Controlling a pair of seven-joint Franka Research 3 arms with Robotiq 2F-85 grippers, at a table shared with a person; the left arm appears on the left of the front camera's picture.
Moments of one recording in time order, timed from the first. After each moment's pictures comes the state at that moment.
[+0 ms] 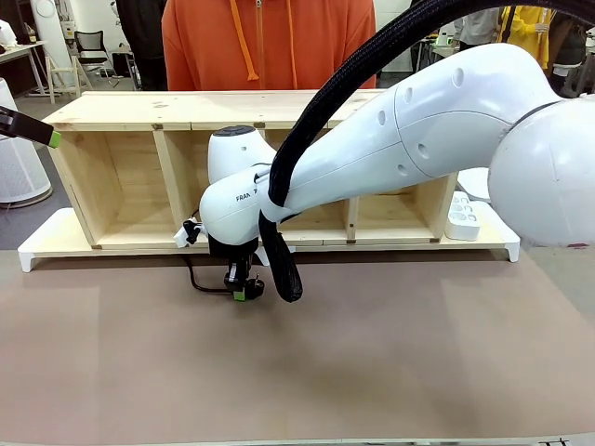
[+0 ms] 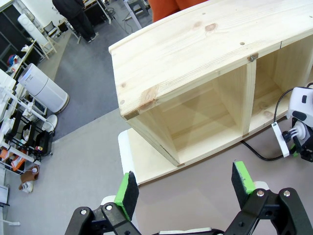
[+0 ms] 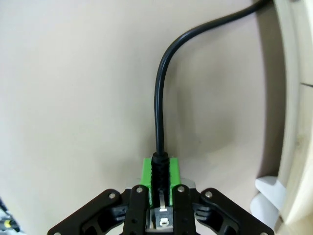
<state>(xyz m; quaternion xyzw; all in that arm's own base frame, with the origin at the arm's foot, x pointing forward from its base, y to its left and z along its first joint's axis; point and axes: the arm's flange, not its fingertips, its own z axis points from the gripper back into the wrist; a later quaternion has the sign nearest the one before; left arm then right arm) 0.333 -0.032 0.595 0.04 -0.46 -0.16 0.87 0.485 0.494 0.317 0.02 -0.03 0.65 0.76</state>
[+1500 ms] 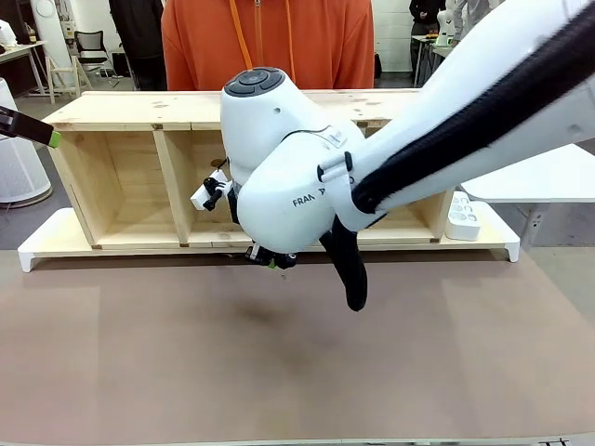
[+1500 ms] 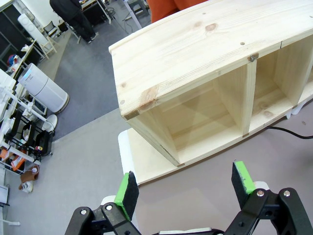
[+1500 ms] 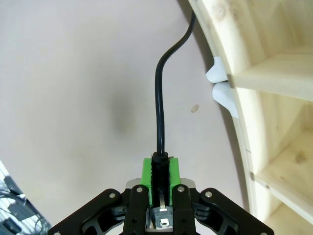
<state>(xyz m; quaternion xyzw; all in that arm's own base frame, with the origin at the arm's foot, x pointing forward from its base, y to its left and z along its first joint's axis) 0.333 -0.032 0.595 0.04 -0.46 -0.16 0.87 0.385 0.429 0.430 -0.09 -0.15 0.55 0.82</state>
